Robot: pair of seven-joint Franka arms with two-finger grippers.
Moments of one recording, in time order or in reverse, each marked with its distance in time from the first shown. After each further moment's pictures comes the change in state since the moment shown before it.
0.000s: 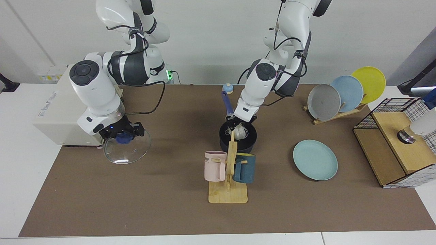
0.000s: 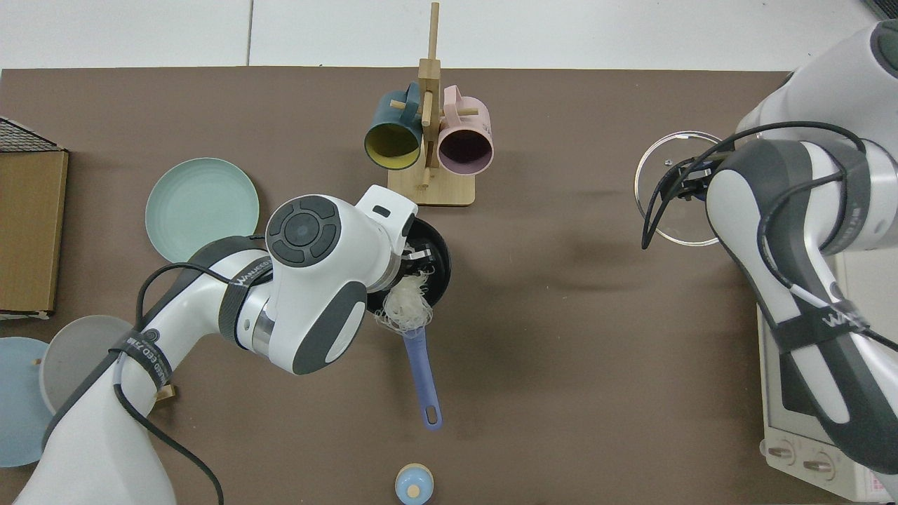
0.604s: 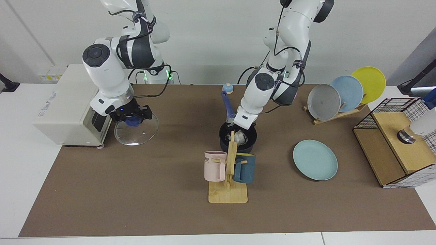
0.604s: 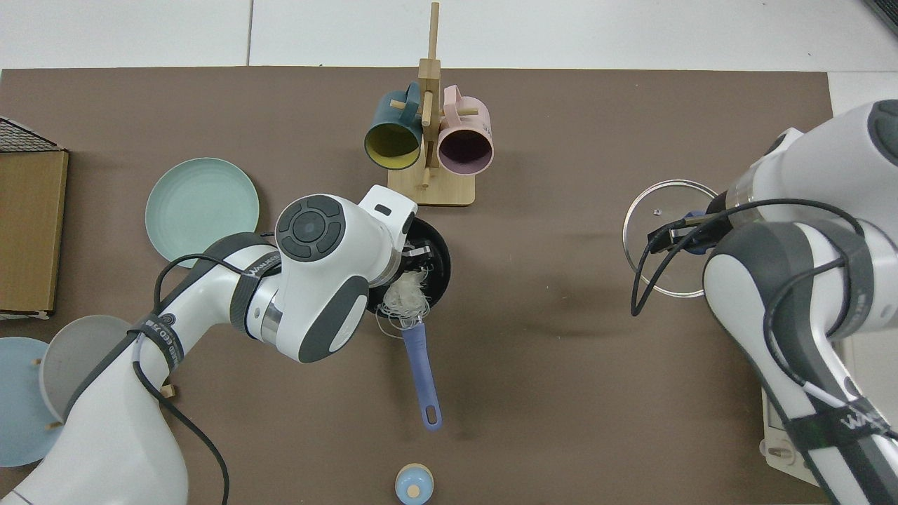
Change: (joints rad) left arm 0.001 0.068 0.004 0.000 0.044 0.057 -0.010; right arm 0.001 -0.229 0.051 -0.323 0.001 0.085 0.046
